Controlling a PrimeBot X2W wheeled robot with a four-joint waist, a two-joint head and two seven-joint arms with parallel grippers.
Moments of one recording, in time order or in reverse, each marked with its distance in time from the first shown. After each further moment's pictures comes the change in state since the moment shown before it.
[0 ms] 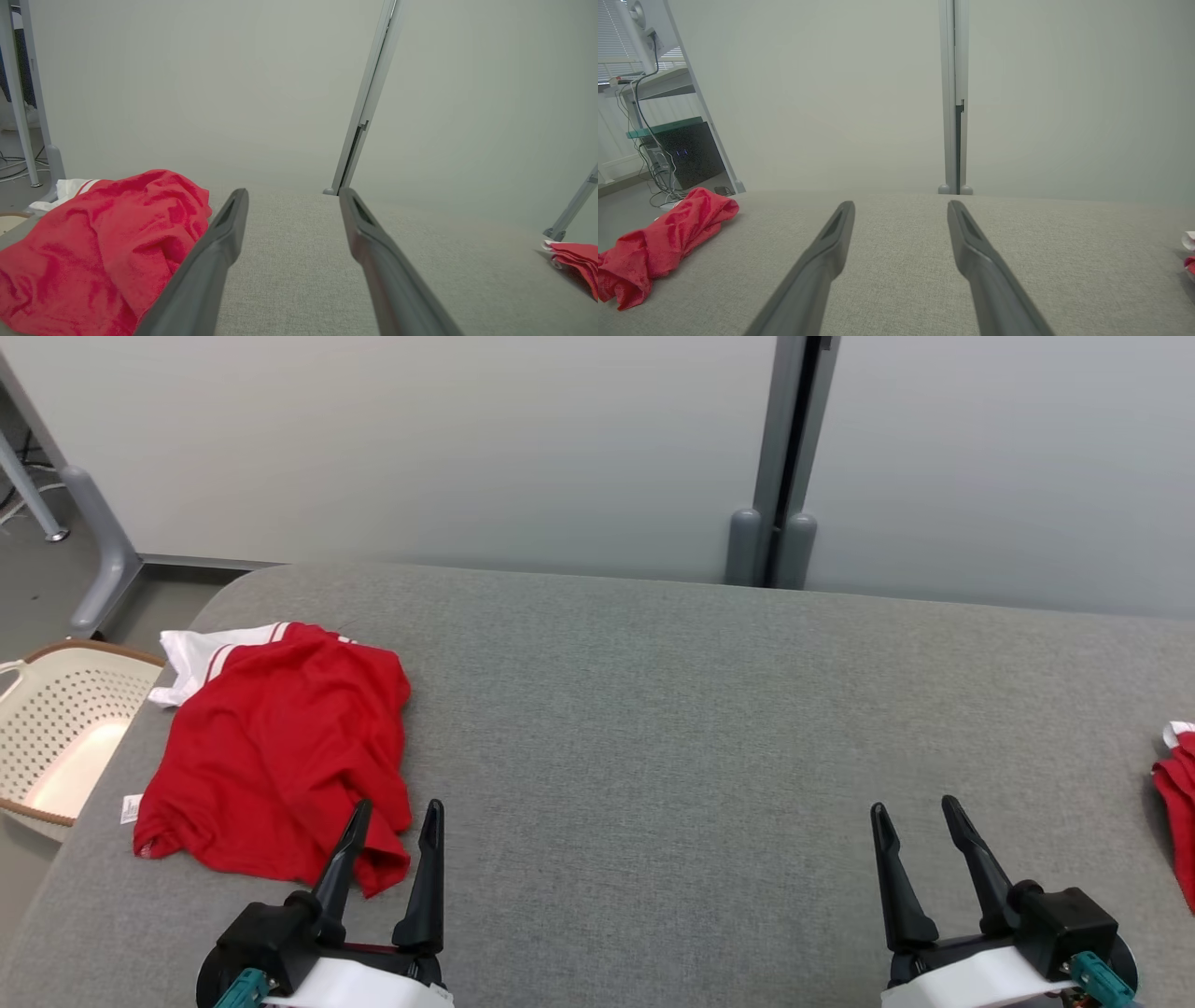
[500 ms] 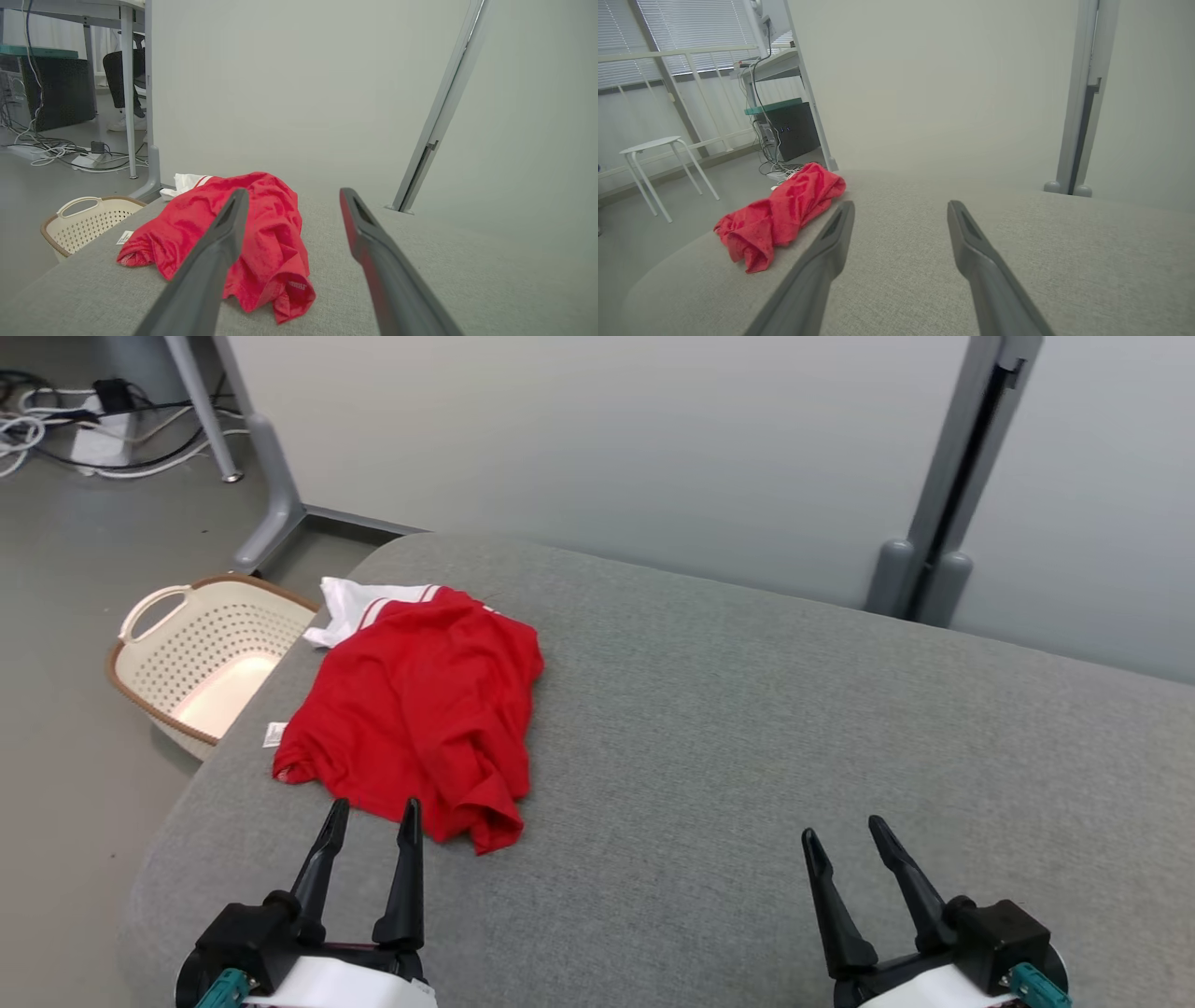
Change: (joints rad) left arm 0.001 0.000 0.035 0.003 0.010 0.000 0.000; right arm 0.004 0.000 0.131 0.014 0.052 0.000 0.000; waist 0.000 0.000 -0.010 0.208
